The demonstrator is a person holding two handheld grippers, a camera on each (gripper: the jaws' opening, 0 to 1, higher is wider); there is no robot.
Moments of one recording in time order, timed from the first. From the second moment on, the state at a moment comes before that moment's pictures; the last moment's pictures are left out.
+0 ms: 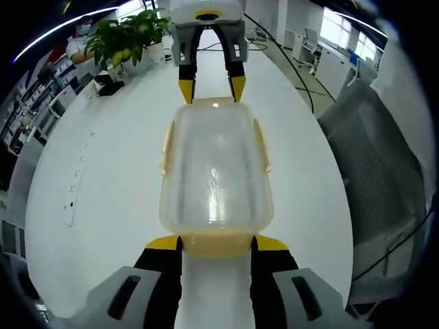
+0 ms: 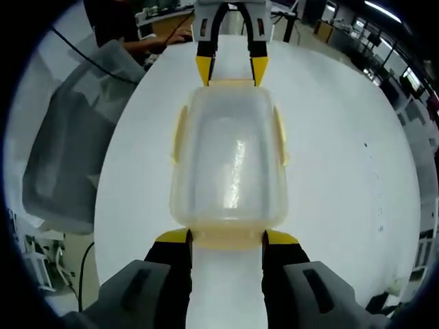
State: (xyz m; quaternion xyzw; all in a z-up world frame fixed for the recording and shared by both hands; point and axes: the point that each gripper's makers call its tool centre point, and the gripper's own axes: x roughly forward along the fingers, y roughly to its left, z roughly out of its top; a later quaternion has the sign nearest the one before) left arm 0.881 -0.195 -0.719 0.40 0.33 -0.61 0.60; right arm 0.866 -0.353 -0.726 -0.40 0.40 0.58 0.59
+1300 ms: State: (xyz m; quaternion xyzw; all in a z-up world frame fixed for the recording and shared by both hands) left arm 0.882 -0.183 -0.715 0.41 0.34 -0.61 0.60; right arm 0.865 -0.357 -0.718 -0.37 0.42 0.56 0.61
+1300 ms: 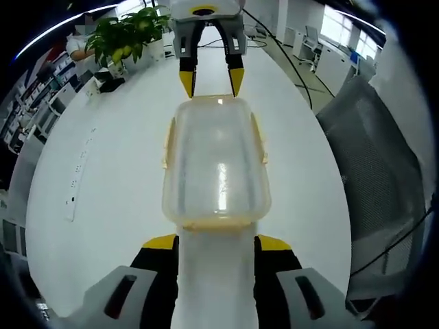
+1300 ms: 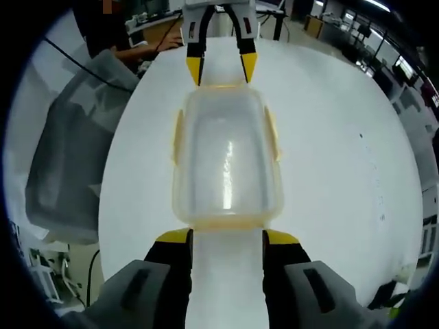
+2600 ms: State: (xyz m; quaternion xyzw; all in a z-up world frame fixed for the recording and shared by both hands) left arm 0.892 -0.189 -0.700 0.26 0.39 -0.42 0.78; right arm 0.870 -0.354 -0.705 -0.15 0.42 0.40 0.80
